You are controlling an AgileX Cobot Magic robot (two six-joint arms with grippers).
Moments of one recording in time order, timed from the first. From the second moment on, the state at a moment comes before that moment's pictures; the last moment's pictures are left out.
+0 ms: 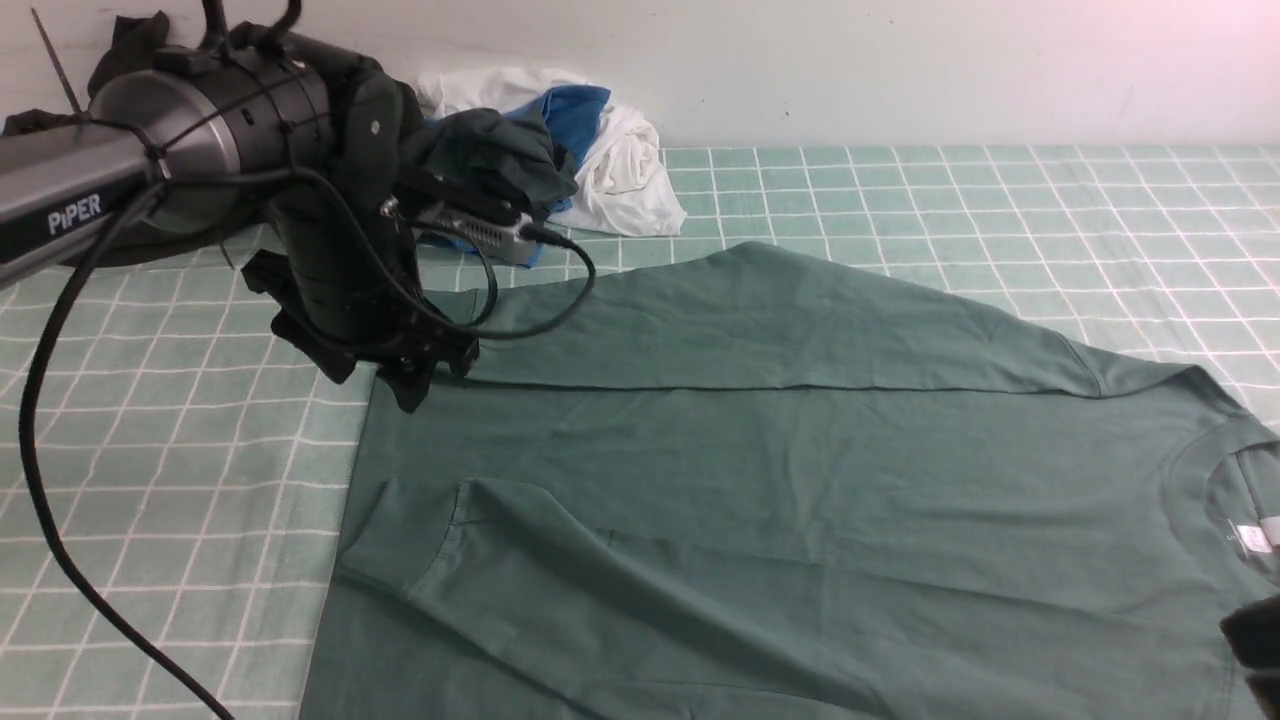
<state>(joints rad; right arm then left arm) 0.23 0.93 -0.79 0.10 1.11 -0.14 -0.24 2.01 -1.67 0.09 1.09 0.07</state>
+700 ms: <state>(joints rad) 0.23 1.23 -0.88 0.08 0.96 -0.14 -0.16 2.37 -2.04 -0.02 0.88 0.08</state>
